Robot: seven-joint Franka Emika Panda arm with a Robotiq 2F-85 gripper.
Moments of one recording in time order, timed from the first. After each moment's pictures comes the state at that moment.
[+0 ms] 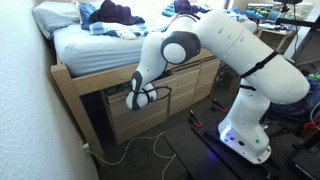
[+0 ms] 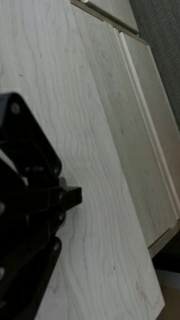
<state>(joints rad) 0.81 1.06 -0.24 -1.89 0.60 3.35 0.39</state>
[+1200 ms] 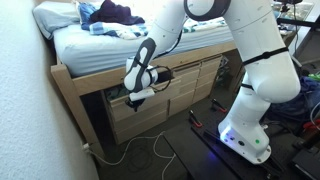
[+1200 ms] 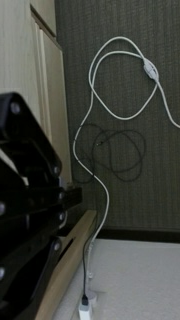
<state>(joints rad) 0.57 0.66 0.03 -2.12 0.25 2.78 0.38</state>
